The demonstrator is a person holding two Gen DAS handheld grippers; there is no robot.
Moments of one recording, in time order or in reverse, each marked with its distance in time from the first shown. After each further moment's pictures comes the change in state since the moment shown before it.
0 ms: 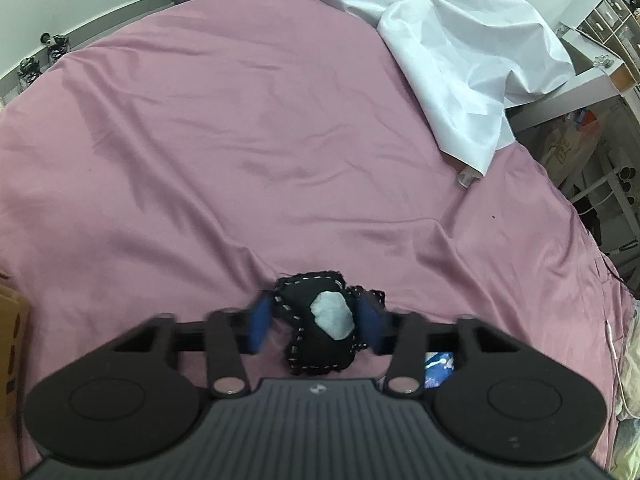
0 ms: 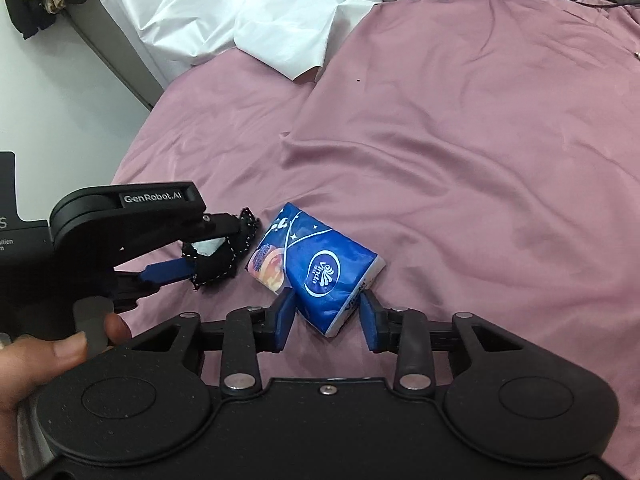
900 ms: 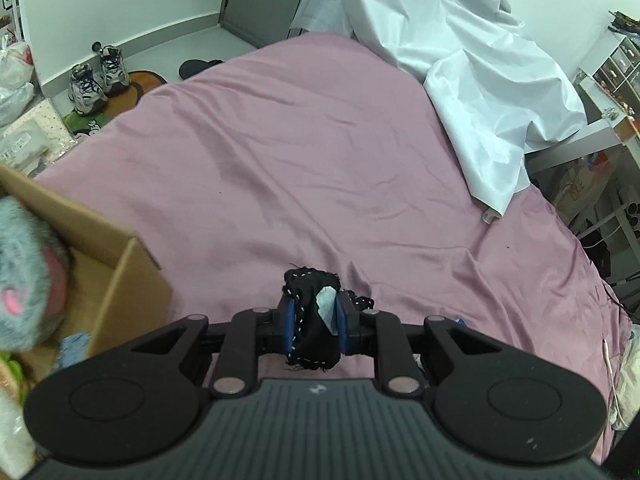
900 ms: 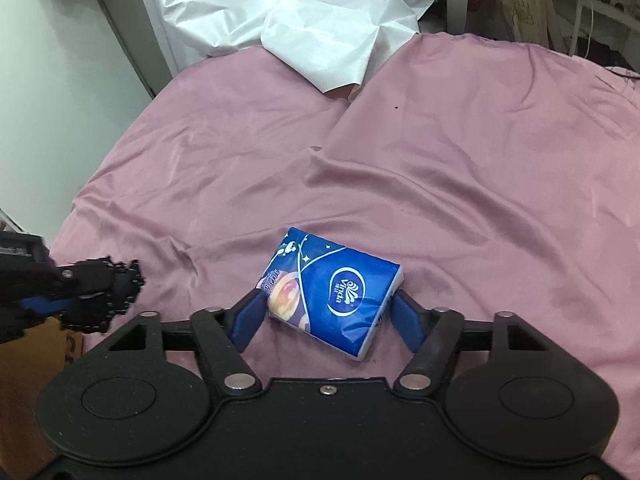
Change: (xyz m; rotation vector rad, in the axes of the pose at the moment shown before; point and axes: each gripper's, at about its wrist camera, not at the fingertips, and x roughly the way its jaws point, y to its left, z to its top) left arm -0.087 0.048 -0.005 -0.064 -0.079 0.057; right arm 0.015 0.037 0.005 -0.171 -0.061 -0.097
